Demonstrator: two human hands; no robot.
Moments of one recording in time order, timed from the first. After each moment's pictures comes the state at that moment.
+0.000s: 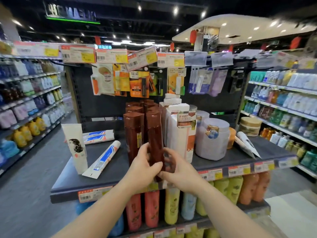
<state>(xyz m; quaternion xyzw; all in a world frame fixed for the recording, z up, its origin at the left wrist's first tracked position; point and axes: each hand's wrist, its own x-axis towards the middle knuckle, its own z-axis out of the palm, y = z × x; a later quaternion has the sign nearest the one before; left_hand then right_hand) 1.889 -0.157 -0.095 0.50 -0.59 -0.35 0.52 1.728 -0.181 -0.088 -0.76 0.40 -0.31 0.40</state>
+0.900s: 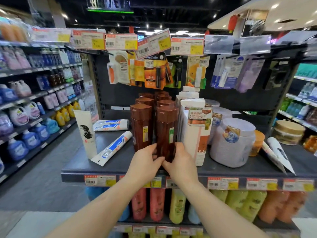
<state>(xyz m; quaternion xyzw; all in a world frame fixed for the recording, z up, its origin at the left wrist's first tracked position) 1.881 -0.178 -0.106 0.66 -0.58 -0.14 0.45 1.755 -0.231 -0.119 -0.77 0.47 -0.37 0.21</state>
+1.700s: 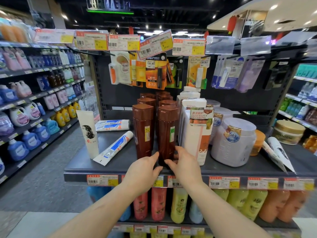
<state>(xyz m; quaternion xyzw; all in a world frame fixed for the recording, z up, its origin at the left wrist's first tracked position) 1.891 -0.164 -0.121 0.69 -0.67 -0.01 0.27 1.749 -0.238 -0.128 -0.78 0.47 -0.36 0.22</state>
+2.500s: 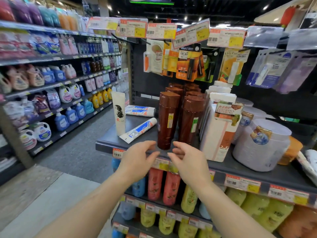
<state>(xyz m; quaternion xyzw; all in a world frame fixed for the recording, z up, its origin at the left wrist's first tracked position) 1.913 -0.103 -0.119 0.74 -0.53 0.02 0.41 1.757 -0.189 -0.110 -0.82 0.35 -0.35 0.28</state>
